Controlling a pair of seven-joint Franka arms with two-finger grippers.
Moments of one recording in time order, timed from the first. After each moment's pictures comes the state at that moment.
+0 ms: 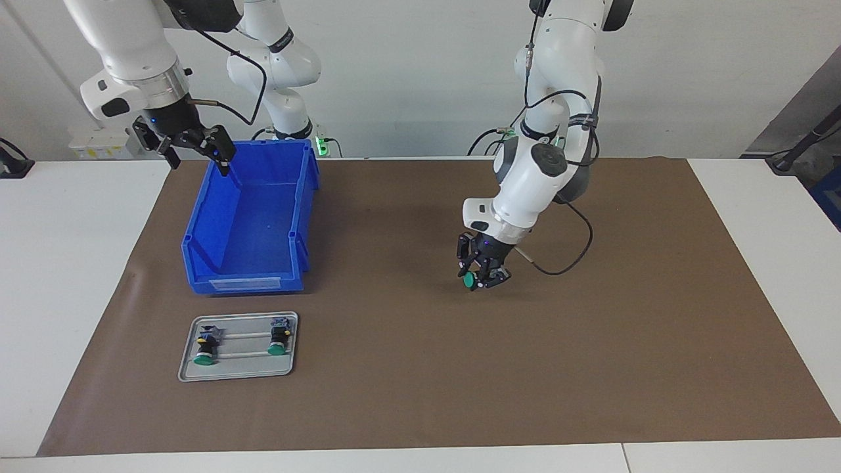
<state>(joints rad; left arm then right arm) -0.43 0.30 -0.03 -1.92 -0.48 2.45 0.83 0.08 -0.08 -0.08 -1.65 -0.05 1.55 0.19</state>
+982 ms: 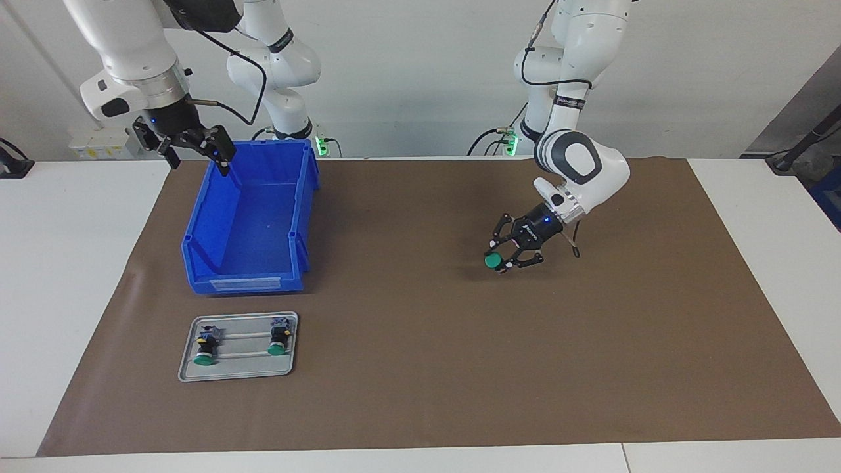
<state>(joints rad) -0.25 0.09 -0.03 -2.33 -1.74 2.36 1.98 0.08 -0.08 -0.08 -1.65 -0.05 1.55 0.19</state>
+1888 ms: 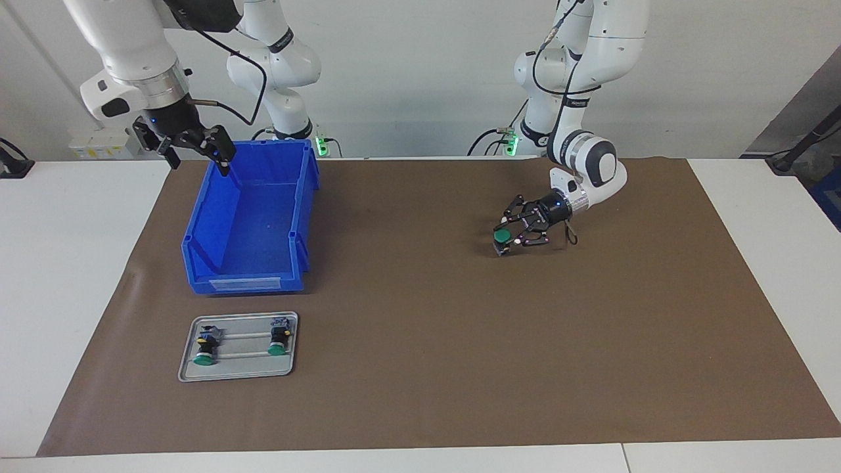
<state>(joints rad) -0.05 0.09 -0.03 -2.60 -1.92 1.91 2.37 0.08 -0.08 -0.08 -1.65 -0.05 1.55 0.19</state>
